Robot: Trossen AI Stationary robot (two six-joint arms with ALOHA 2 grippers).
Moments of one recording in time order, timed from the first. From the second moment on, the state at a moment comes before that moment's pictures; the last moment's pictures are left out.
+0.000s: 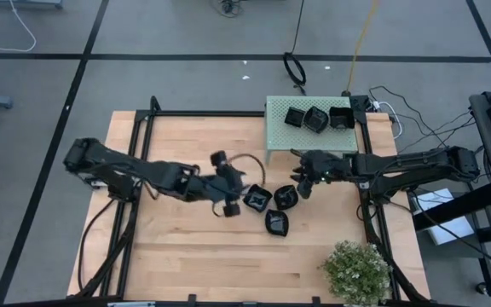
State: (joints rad) left arm -0.26 1.56 1.40 -0.49 -0.55 -0.10; right arm -0.06 1.05 0.58 -0.21 0.15 0.45
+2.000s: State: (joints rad) left arm -0.21 1.42 1.40 -0.49 -0.60 -0.20; right arm 0.01 1.40 0.58 -0.22 -0.09 0.87
